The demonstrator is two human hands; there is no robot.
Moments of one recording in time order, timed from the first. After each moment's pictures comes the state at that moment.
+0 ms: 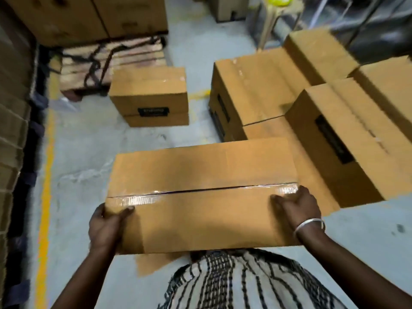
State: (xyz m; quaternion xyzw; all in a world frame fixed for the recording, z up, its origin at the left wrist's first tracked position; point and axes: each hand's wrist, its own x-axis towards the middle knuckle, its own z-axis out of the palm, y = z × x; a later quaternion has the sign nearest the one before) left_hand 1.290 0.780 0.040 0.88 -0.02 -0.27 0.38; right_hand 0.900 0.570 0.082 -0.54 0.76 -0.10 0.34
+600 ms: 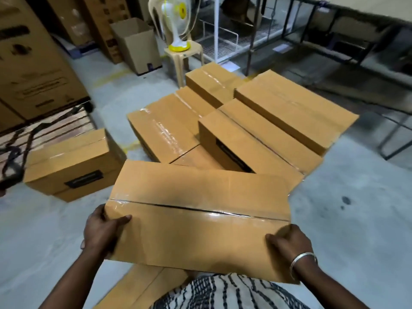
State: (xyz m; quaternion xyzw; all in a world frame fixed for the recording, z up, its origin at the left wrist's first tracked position) left_hand 1.085 0.526 0.100 0.86 -0.29 -0.29 0.30; right_hand 0.631 0.532 0.079 -0.40 0.83 -0.11 0.38
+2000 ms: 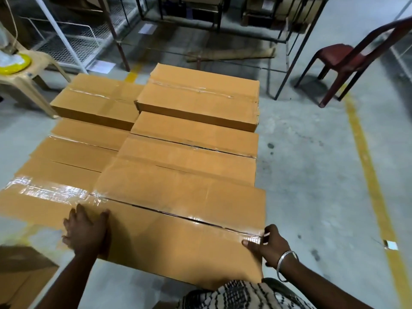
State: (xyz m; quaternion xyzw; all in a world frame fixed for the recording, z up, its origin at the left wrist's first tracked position) left_hand 1.038 0.181 0.009 0.74 -0.61 -0.23 0.13; right_hand 0.681 0.486 0.029 -0.14 0.87 -0.21 0.43
